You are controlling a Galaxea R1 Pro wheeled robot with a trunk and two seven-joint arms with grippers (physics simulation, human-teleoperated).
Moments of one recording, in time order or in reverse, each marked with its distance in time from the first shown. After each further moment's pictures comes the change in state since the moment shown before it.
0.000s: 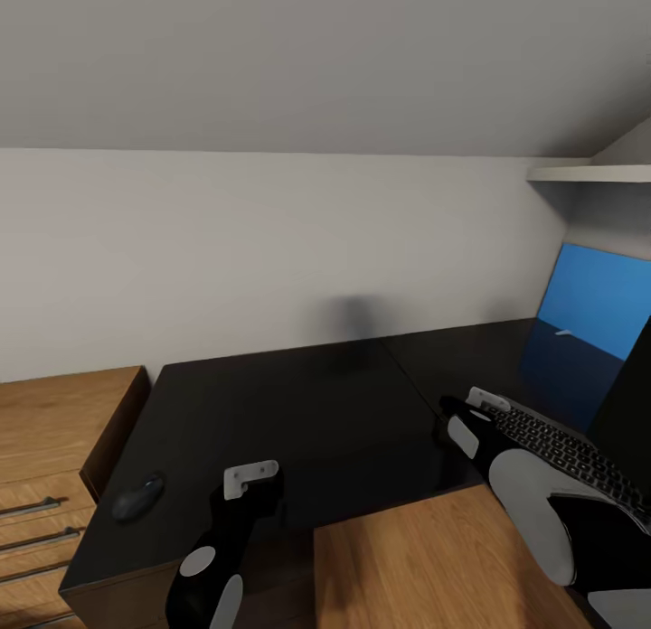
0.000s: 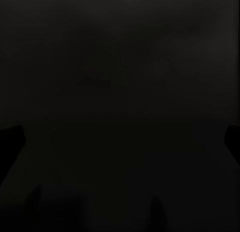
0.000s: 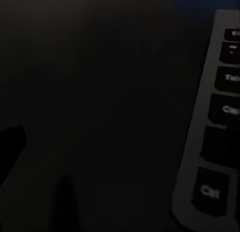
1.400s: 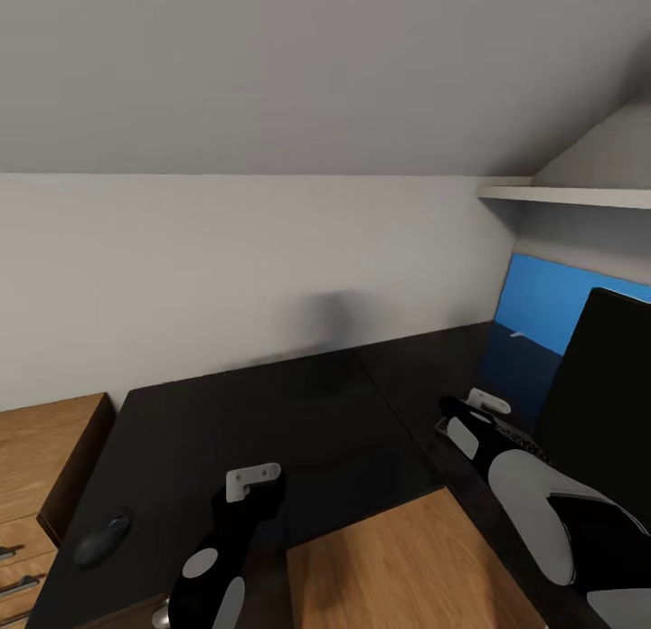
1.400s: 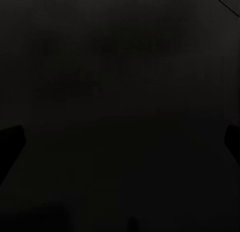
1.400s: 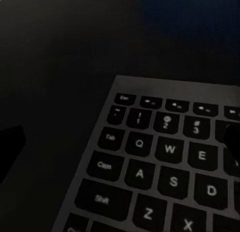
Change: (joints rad) left arm 0.000 0.000 -0.005 0.018 0.002 -0.003 -0.001; right arm 0.001 0.002 -0.017 0.009 -0.006 -0.018 0.003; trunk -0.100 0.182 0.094
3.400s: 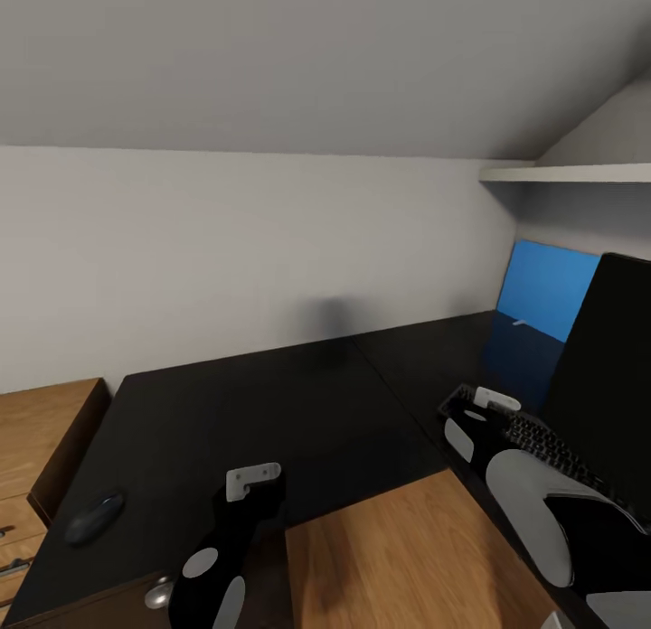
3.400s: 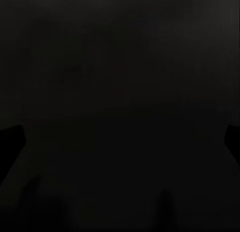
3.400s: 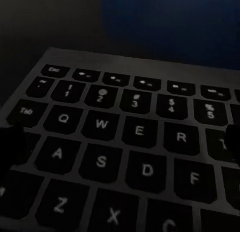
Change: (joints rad) left arm 0.000 -0.002 0.000 -0.003 0.000 -0.002 0.001; right arm 0.000 0.007 0.039 -0.006 0.097 -0.020 -0.193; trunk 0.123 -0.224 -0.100
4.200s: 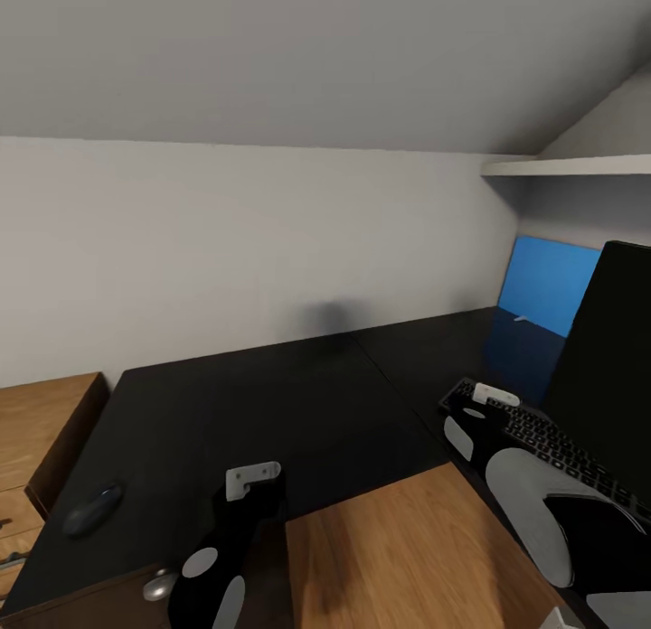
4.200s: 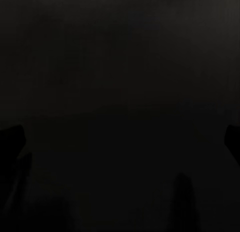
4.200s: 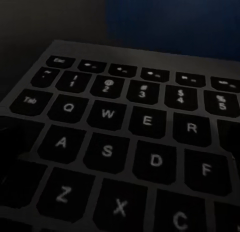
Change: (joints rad) left arm 0.000 0.000 -0.001 -0.006 0.000 -0.001 0.000; right arm -0.001 0.001 0.012 -0.018 0.011 -0.001 0.005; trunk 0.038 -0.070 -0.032
